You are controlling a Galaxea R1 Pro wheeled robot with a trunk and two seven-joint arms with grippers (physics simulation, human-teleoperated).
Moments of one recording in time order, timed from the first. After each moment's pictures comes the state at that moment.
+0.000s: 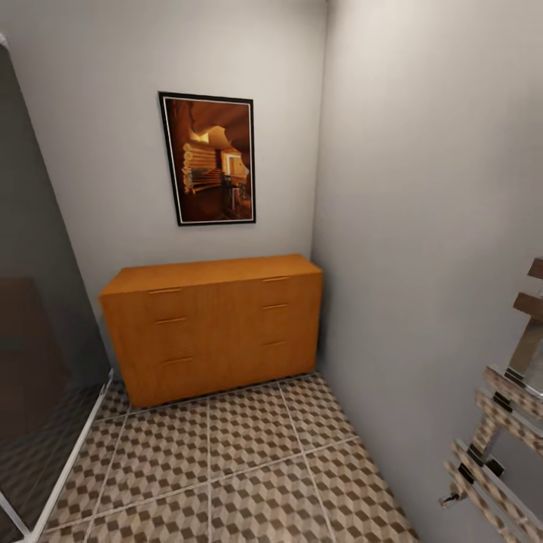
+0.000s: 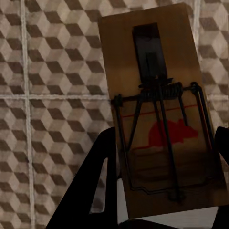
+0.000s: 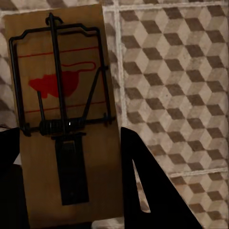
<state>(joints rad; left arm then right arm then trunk) -0.30 0.07 -0.32 0.00 0.53 -0.04 0.13 -0.21 -0.08 0.01 0.03 0.18 -0.15 0.02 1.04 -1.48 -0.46</state>
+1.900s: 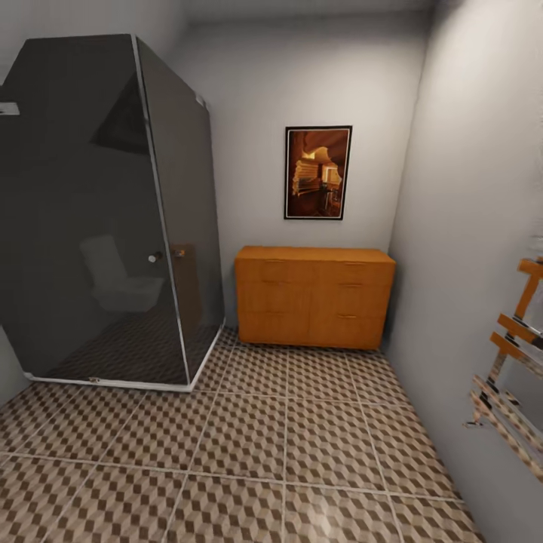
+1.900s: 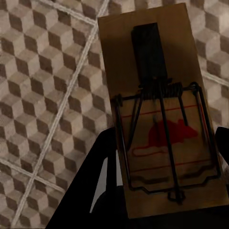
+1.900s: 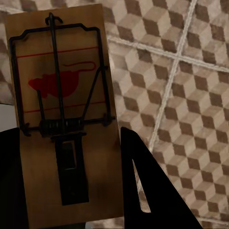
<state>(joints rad) -0.21 0.04 -0.31 0.00 0.62 -0.09 0.12 -0.18 -0.09 -0.01 0.03 0.18 -0.09 0.02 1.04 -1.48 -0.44</state>
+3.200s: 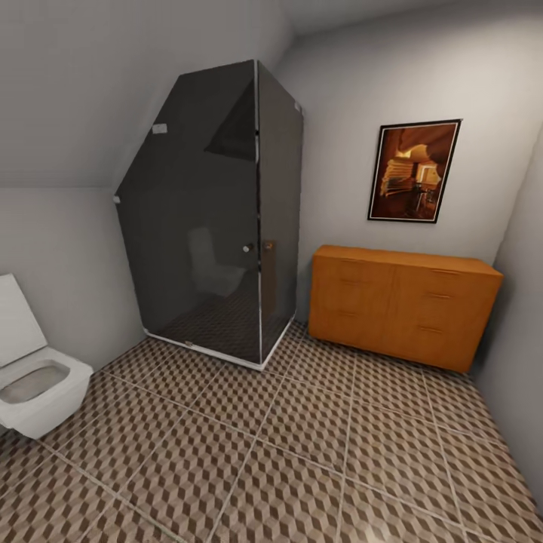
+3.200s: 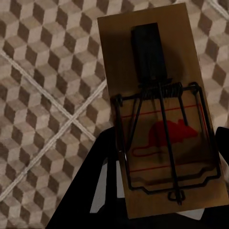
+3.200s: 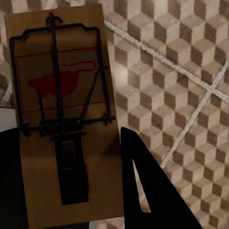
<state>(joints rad) -0.21 0.04 -0.31 0.00 0.63 -0.14 0.13 -0.18 -0.09 -0.05 0.03 0.18 -0.09 0.02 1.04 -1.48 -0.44</state>
